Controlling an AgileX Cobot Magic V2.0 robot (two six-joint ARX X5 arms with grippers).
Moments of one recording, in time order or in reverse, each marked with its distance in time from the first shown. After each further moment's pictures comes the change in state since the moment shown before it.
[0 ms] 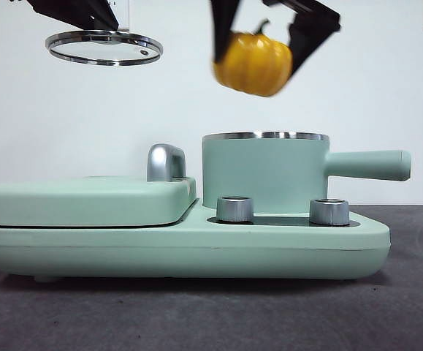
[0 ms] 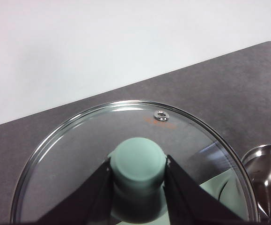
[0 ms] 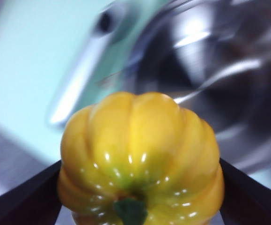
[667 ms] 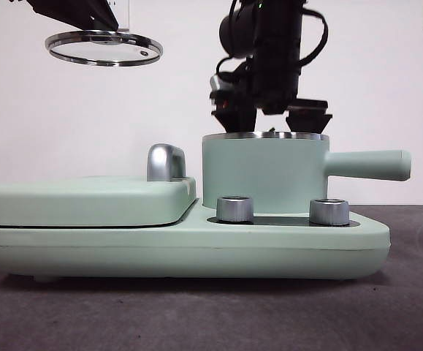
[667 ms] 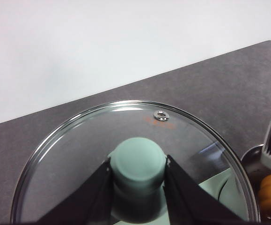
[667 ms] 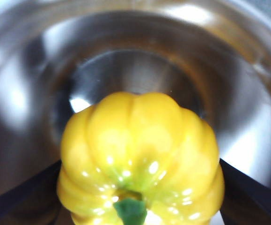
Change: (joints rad) left arm 0.000 0.000 0.000 -0.005 0.000 0.000; right arm -0.043 0.306 0.081 0.000 0.152 -0.116
